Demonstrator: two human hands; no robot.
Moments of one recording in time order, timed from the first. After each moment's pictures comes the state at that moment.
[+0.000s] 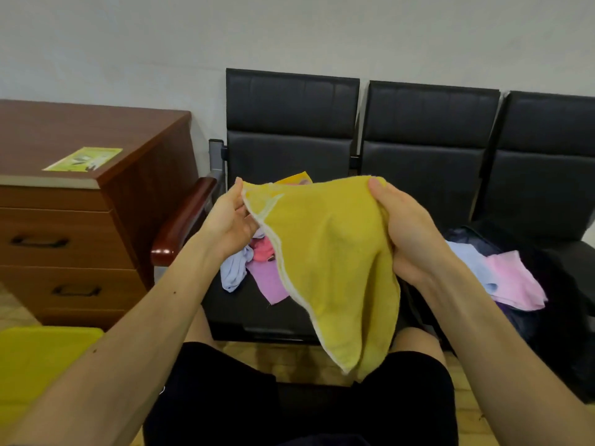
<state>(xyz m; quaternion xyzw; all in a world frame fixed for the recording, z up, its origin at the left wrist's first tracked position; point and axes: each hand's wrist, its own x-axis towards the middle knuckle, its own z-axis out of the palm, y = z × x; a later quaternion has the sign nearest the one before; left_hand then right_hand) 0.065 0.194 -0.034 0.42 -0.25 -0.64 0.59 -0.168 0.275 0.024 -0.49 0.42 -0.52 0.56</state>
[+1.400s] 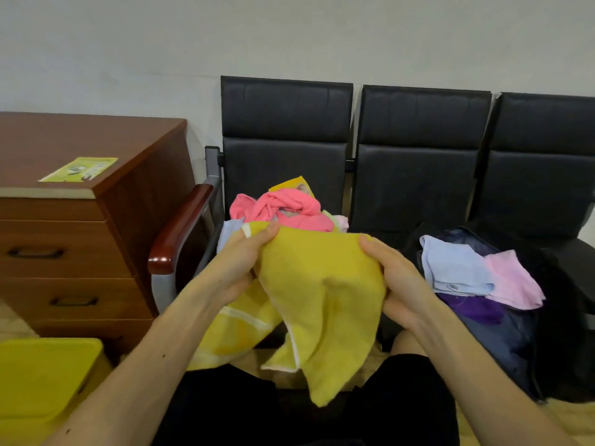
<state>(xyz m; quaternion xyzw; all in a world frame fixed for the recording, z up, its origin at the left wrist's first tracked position) 0.039 0.246 -0.045 0.49 -0.40 -0.60 0.49 -0.187 0.277 -0.039 -0.37 0.42 -0.49 0.67</state>
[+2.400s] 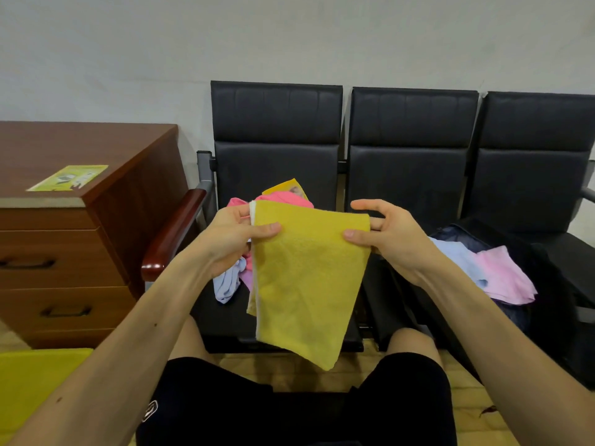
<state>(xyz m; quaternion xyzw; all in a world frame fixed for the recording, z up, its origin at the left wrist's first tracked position) 0.054 0.216 -0.021 0.48 -0.52 -0.55 0.44 -0.213 0.241 -0.009 -0.59 0.49 -0.44 0.47</state>
